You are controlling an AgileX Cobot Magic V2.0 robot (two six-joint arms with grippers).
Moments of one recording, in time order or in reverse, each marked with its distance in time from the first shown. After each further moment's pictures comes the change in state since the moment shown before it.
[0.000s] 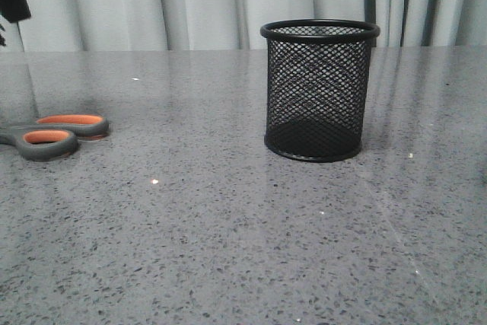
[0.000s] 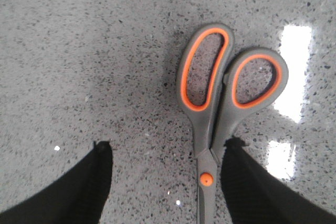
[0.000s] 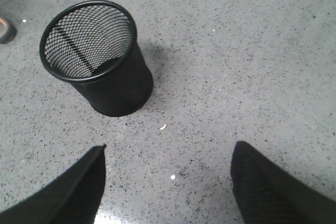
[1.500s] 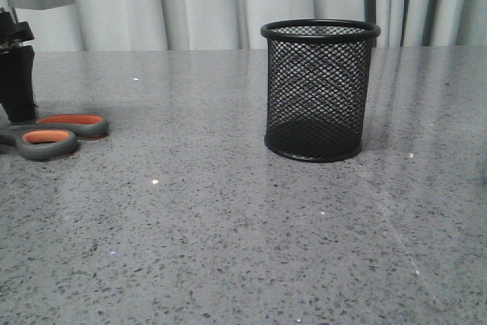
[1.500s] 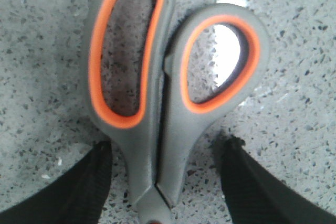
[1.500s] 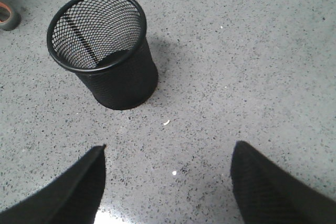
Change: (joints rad) left arm -0.004 0.137 0.133 0.011 -0.029 0.103; right arm 0.031 0.000 0.000 -0.026 0.007 -0.001
